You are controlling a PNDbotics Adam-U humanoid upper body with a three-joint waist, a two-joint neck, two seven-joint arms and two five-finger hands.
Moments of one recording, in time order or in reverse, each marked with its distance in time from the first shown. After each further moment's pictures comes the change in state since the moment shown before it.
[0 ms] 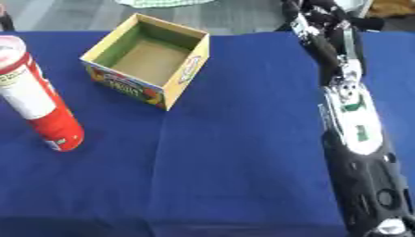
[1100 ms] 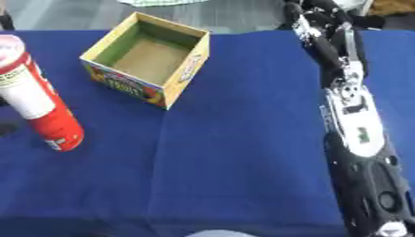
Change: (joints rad) left arm -0.082 -0.032 -0.055 0.065 -0.043 -0.011 -0.042; right arm 0.000 0.007 0.001 0.000 0.000 0.001 0.006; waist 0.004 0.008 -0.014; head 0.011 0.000
